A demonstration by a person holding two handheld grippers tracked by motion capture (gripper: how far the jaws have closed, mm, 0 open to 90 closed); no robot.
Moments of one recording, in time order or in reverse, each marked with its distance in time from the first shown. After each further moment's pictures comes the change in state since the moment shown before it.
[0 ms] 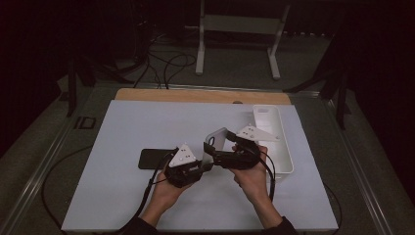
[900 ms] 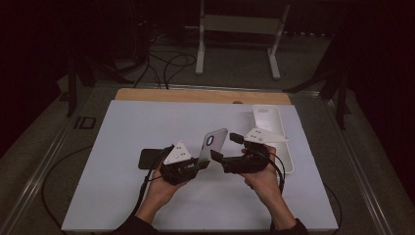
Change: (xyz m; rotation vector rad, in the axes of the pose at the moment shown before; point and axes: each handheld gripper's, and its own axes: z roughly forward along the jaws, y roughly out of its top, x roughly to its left) left arm 0.008 0.002 -0.009 0.000 0.011 0.031; right arm -0.010 0.001 -0.019 0.042 0.078 -0.073
